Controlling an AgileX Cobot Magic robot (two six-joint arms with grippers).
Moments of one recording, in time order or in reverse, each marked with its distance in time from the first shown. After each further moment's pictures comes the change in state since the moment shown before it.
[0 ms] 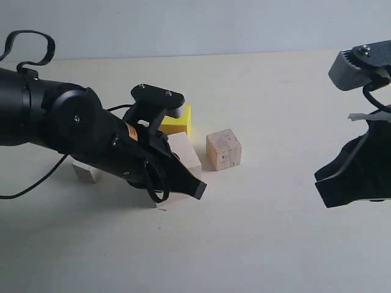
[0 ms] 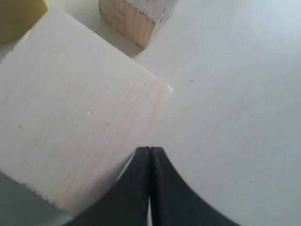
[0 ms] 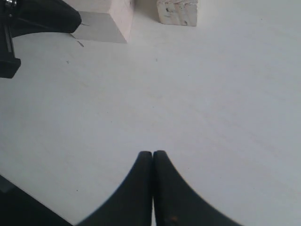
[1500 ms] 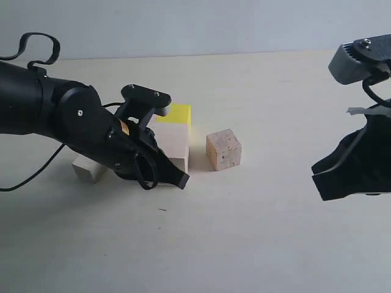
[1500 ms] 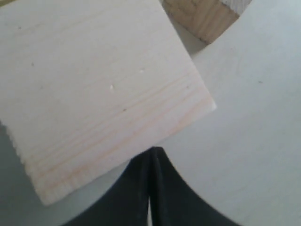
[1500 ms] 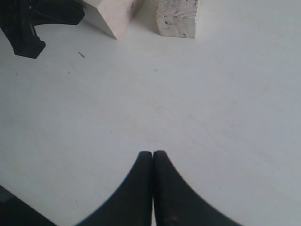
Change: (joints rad) left arm 0.089 0.078 -0.028 0.069 0.004 0.000; right arm 0.000 0.000 0.000 0.000 -0.033 0.000
